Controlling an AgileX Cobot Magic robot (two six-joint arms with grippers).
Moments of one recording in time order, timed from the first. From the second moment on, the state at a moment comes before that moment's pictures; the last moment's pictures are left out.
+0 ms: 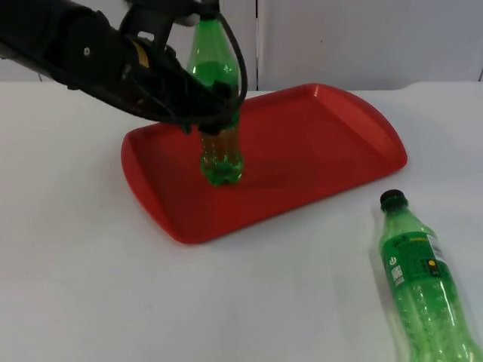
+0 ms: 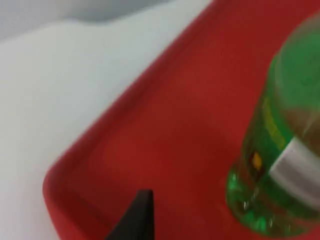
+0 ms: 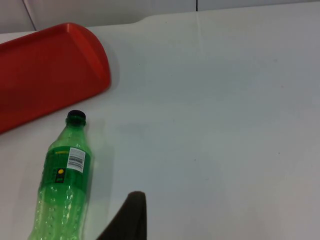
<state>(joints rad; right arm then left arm) 0.05 0.00 -0.52 -0.07 1.08 0.10 -0.38 1.98 -1.14 0.18 -0.01 -0.12</state>
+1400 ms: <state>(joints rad) 0.05 0.00 -0.52 -0.07 1.08 0.10 -0.38 1.28 -0.78 0.02 0.18 -0.14</state>
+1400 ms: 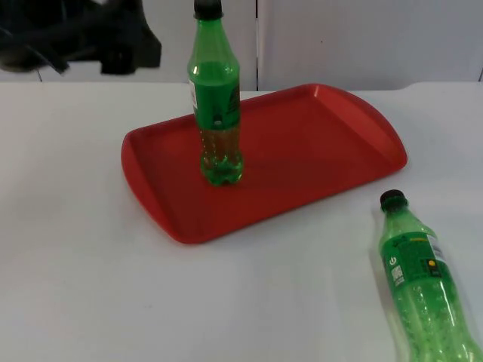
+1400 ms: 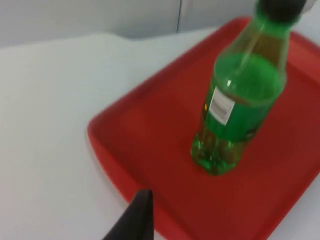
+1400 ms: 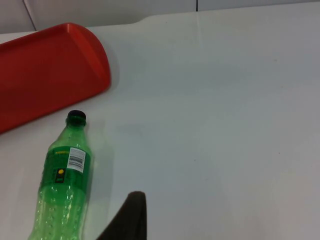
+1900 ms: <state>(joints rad) 0.05 0.00 -0.52 -0.07 1.08 0.10 -0.38 0.98 -0.78 0.02 0.34 -0.13</state>
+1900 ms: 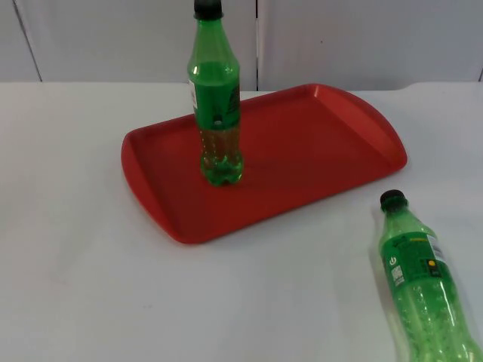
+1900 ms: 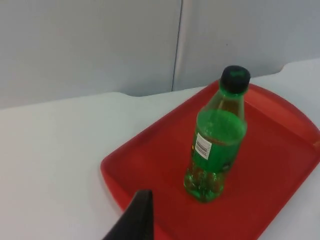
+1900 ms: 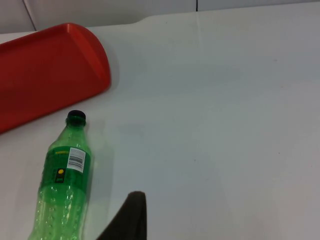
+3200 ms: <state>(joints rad) 0.05 0.00 -0.52 -0.07 1.08 0.10 -0.38 0.36 -0.68 0.03 0.84 -0.04</state>
